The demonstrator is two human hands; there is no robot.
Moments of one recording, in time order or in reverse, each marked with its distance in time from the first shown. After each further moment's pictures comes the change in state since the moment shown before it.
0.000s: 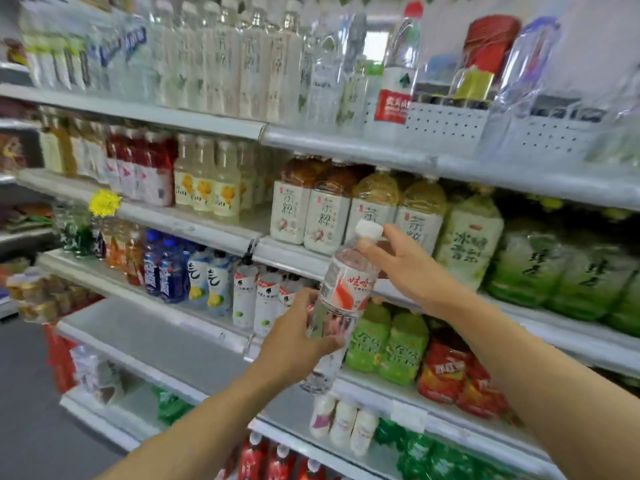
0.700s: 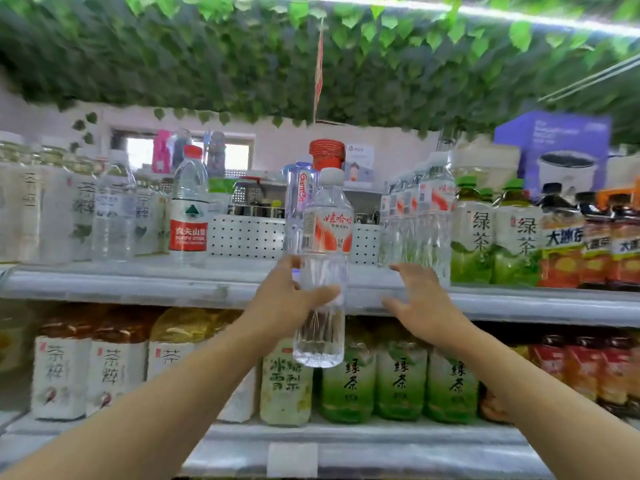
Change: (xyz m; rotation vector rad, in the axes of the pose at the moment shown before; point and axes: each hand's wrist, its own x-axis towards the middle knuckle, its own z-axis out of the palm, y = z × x) left_hand 0.149 0.275 0.123 -0.212 -0.159 0.295; right_hand -0.027 0.056 -0.308 -0.752 0.528 0.142
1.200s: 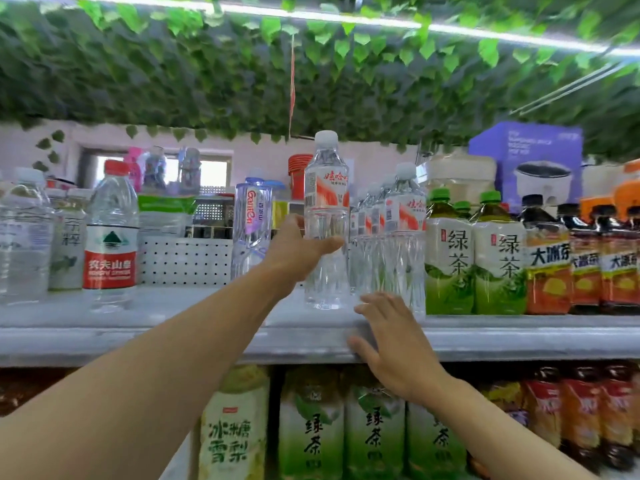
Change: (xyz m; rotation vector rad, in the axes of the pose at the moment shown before) left_hand 0.133 0.054 0.064 -0.070 0.053 0.100; right_hand 0.030 0.050 0.023 -0.234 0.095 -0.226
